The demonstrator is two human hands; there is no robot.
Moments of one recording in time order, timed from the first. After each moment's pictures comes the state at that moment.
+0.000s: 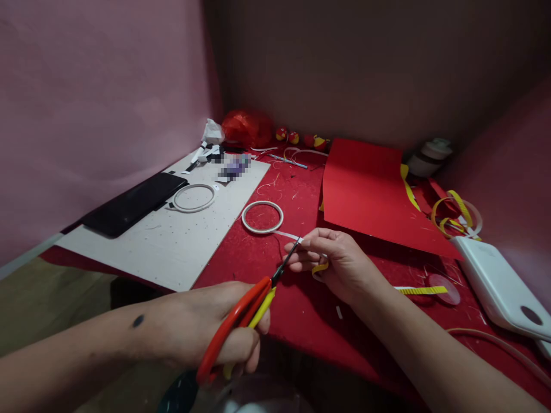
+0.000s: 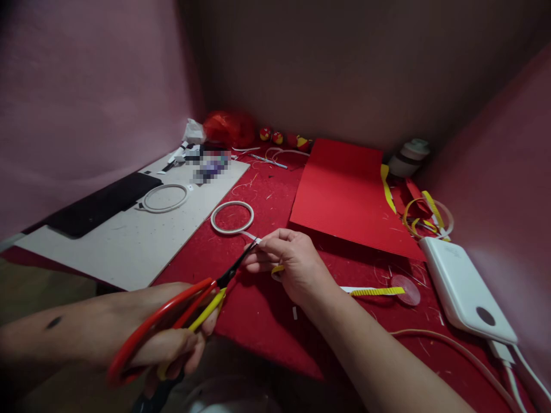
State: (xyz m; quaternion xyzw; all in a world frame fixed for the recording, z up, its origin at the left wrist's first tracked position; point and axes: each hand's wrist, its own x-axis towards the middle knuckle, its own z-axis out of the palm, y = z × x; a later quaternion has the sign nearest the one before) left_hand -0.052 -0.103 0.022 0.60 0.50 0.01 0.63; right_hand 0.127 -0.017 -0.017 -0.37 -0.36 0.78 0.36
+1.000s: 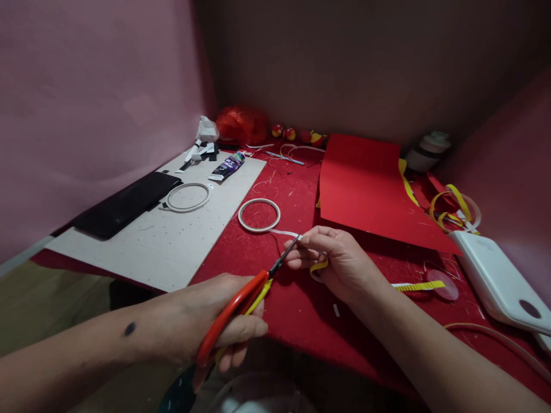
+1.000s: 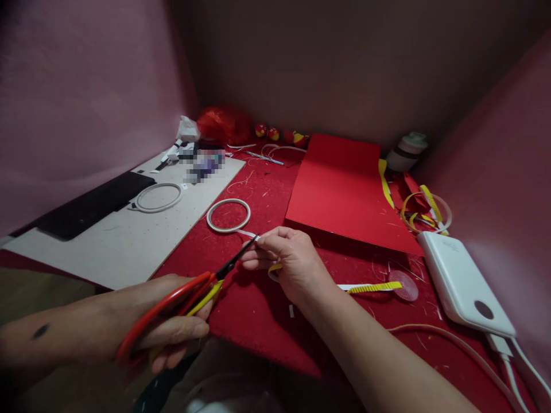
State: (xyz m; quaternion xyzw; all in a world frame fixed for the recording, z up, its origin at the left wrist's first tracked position) left_hand -0.055 -0.103 0.015 0.55 0.56 -0.02 0.62; right_hand 0.129 -0.019 -0.018 -0.38 -0.35 0.77 0.37
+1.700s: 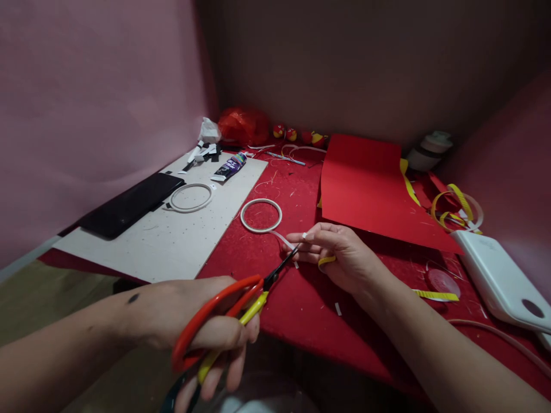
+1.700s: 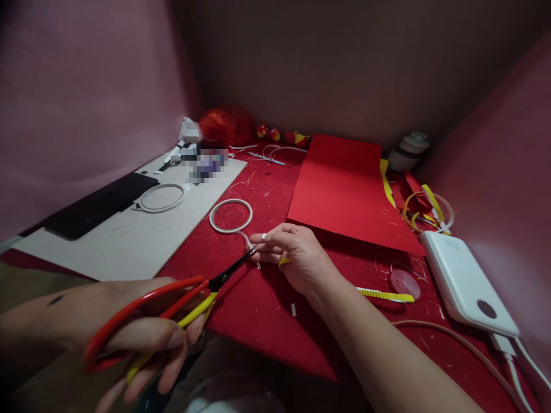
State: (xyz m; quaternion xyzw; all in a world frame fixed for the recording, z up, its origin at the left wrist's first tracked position) left_hand -0.070 -0.107 0.001 0.43 0.45 0.02 0.78; right_hand 0.136 -0.008 -0.020 -0.35 -0.34 0.79 0.37
